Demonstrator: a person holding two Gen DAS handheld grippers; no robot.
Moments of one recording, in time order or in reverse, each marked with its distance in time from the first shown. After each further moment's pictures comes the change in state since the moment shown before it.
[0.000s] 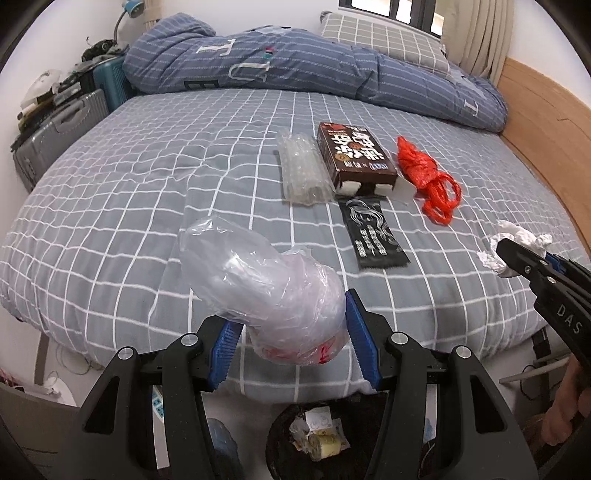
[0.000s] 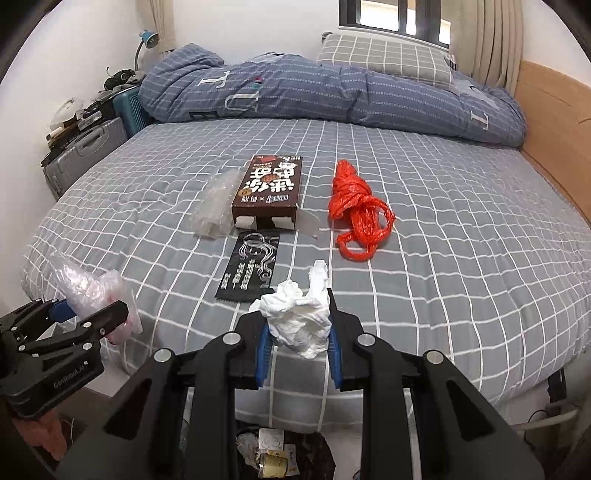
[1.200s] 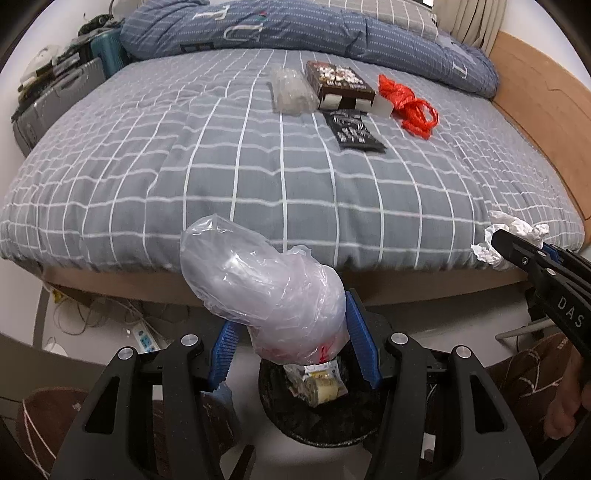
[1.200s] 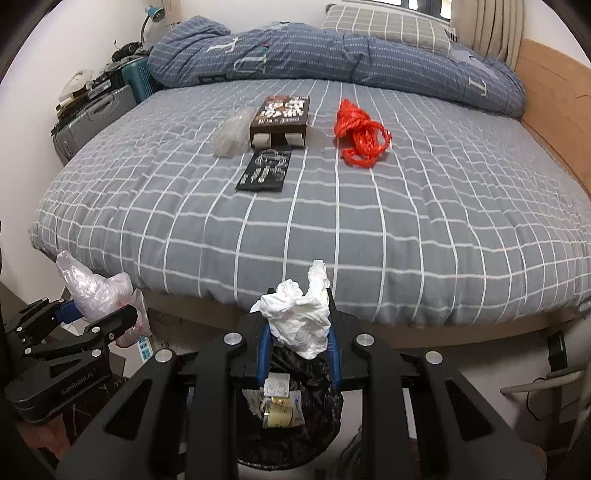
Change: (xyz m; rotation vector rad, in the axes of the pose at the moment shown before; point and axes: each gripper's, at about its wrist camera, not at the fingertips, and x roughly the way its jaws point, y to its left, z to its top) left arm -0.024 -0.005 -0.103 0.006 0.132 -0.017; right arm -0.037 0.009 -0.095 -0.006 0.125 0.015
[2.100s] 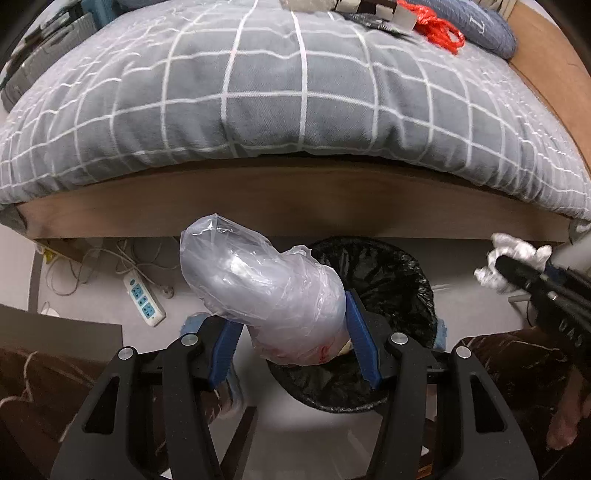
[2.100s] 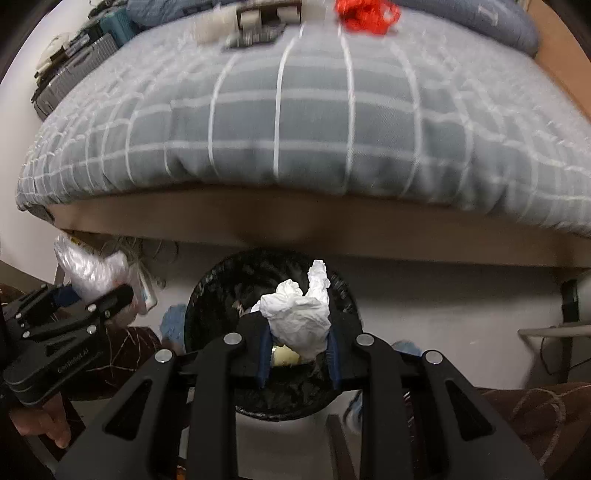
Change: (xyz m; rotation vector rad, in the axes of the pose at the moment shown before) left arm 0.073 0.012 -0.061 -0.004 0.197 0.018; right arm 0.072 0.002 -0.077 0.051 0.286 0.031
